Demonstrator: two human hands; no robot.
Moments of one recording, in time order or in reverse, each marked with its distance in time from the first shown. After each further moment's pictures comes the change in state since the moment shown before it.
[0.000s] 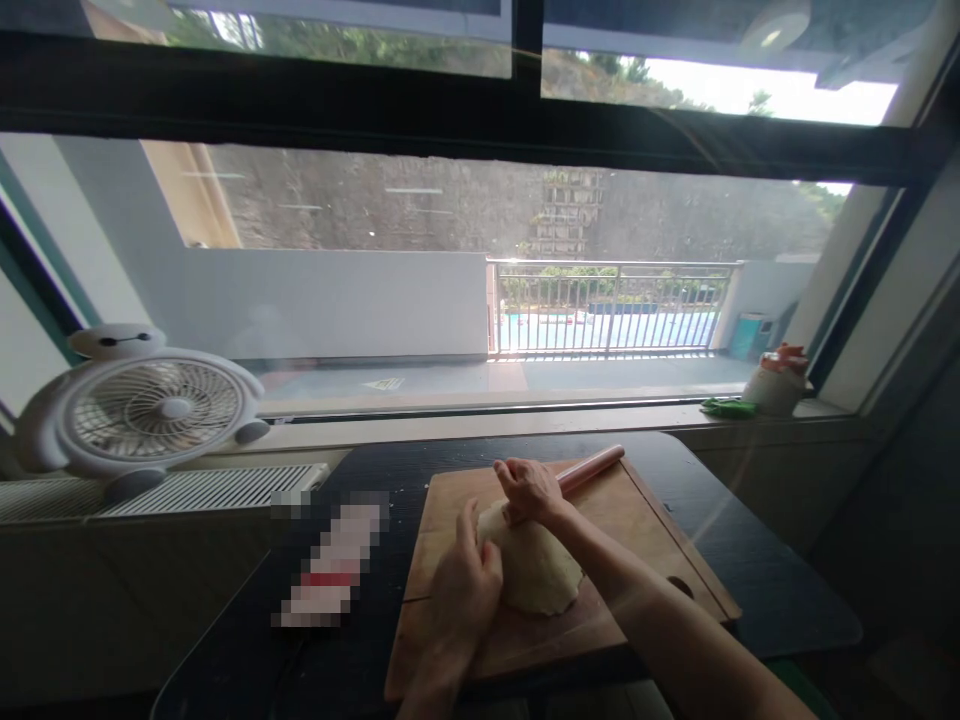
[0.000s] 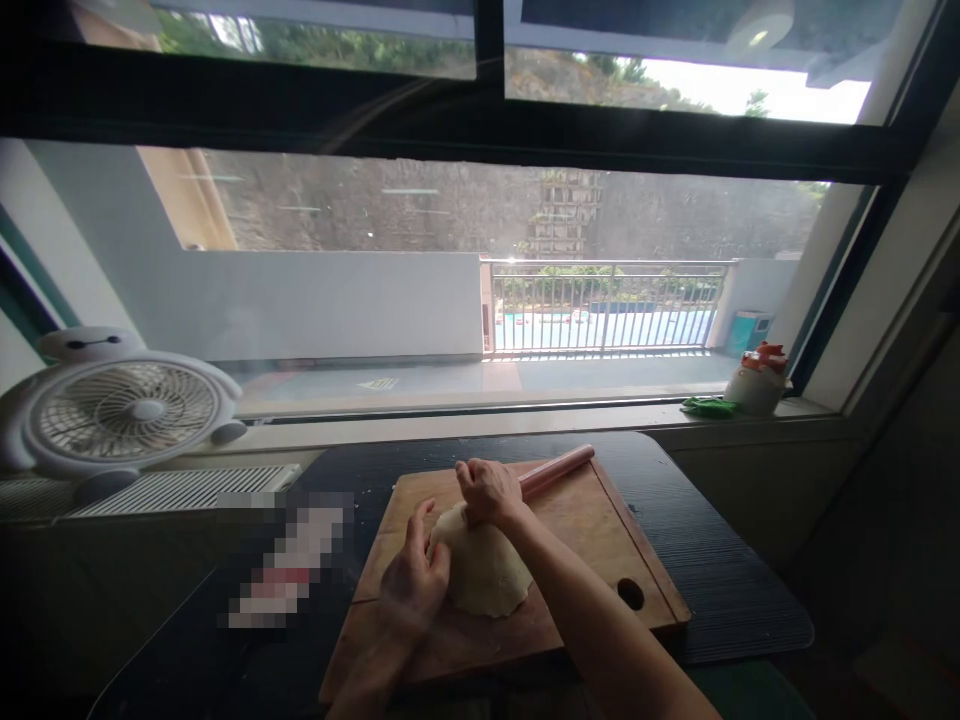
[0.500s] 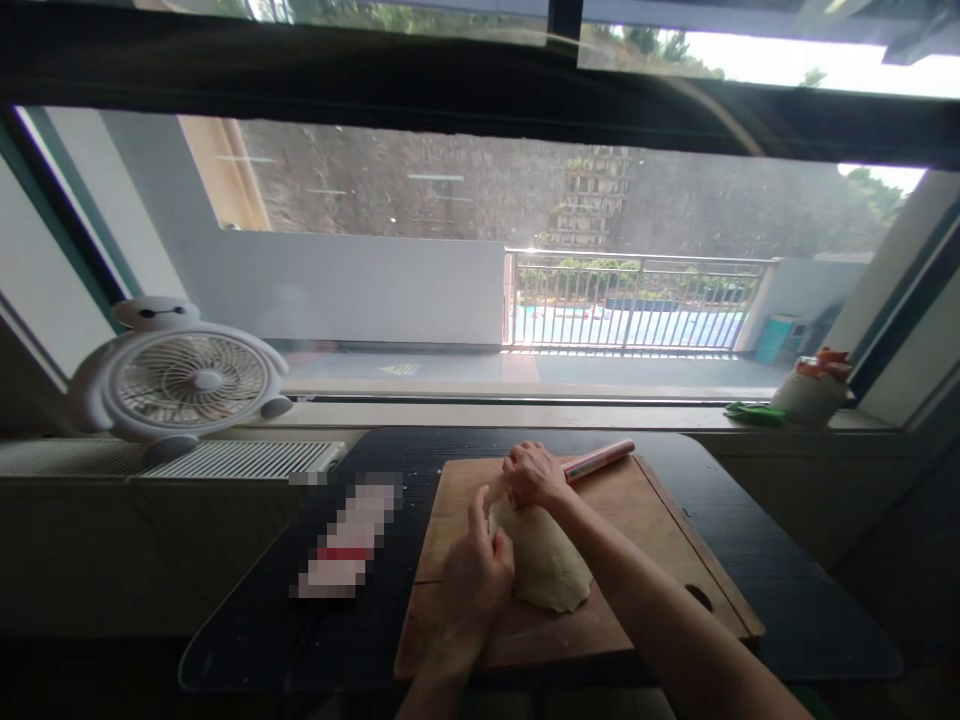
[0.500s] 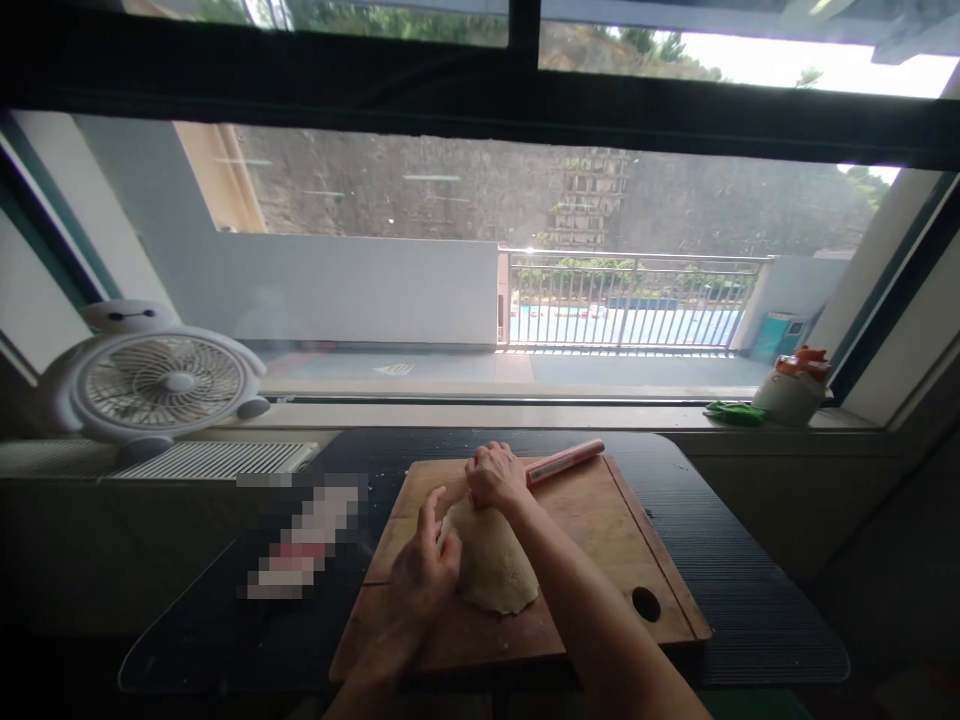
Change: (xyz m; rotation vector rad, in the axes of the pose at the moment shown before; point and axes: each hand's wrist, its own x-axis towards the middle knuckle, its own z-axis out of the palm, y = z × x) left_hand -0.003 0.004 0.000 0.015 -0.005 -0.046; right_hand 0.019 -0.009 0.009 -0.058 -0.134 -0.052
